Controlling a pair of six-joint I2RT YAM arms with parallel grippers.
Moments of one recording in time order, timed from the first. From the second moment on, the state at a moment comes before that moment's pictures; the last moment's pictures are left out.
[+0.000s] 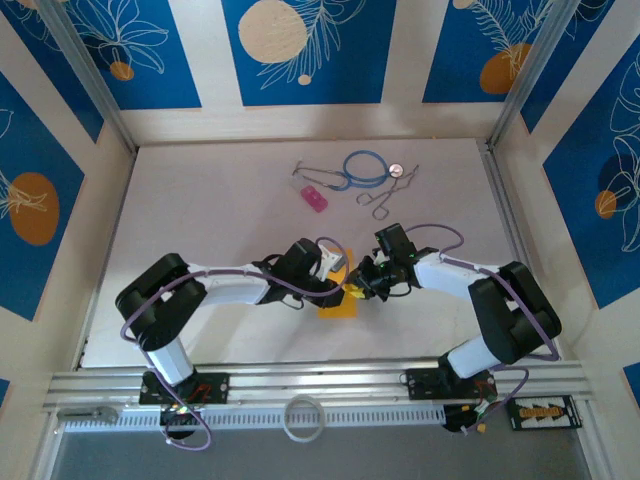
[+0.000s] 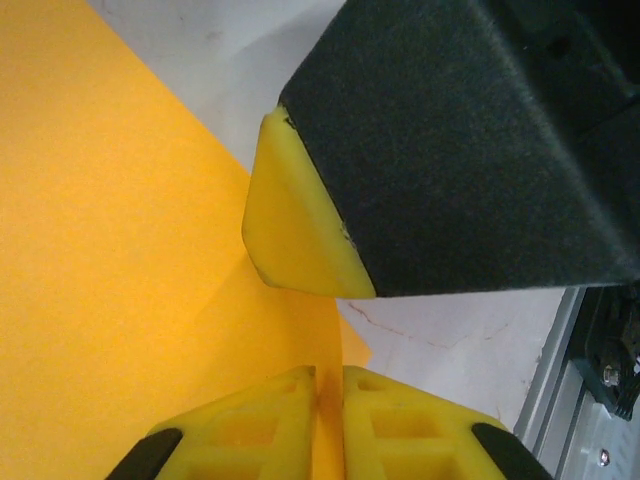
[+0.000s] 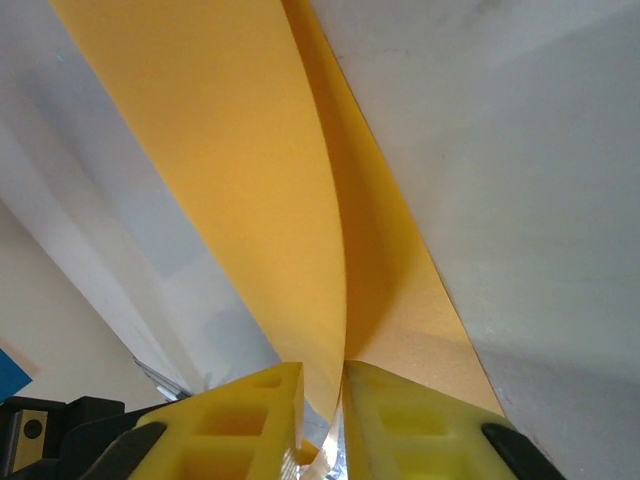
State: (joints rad) left arm -0.88 1.71 0.84 0.05 0.45 -0.46; right arm 0.47 1.49 0.66 -0.27 -0.58 1.13
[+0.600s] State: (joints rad) left arm -0.88 1.71 0.88 -0.07 0.45 -0.36; right arm 0.47 1.50 0.67 -0.29 -0.58 1.10
